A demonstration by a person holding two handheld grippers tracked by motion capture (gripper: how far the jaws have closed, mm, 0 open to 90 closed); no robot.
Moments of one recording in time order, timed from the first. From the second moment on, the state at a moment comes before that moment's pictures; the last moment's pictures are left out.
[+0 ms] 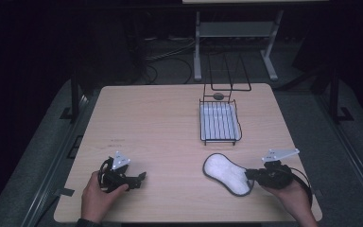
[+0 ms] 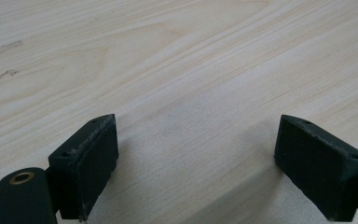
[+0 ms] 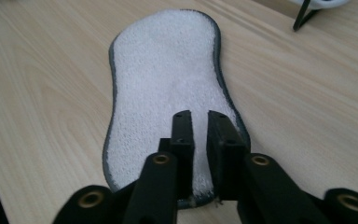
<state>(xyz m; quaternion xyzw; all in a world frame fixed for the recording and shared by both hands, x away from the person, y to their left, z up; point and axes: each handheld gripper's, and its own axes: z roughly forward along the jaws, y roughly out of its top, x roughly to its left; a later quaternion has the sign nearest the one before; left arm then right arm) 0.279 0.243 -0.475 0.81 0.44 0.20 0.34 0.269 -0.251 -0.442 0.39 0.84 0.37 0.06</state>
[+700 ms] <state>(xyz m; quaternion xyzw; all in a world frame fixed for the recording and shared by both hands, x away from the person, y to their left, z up) 0.278 0.243 -0.476 0.81 0.44 0.20 0.34 0.294 -0.213 -0.430 0.38 0.85 0.36 0.04</state>
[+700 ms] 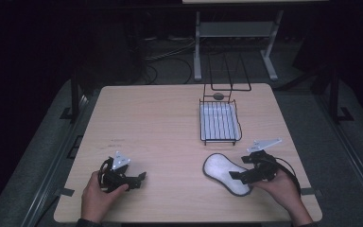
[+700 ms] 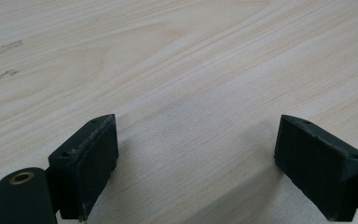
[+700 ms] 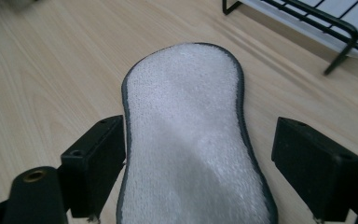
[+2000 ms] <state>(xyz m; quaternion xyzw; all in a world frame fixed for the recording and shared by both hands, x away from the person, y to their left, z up) 0.278 0.243 -0.475 0.81 0.44 0.20 0.34 0.313 -0.187 -0.461 0.36 0.88 0.31 0.04</state>
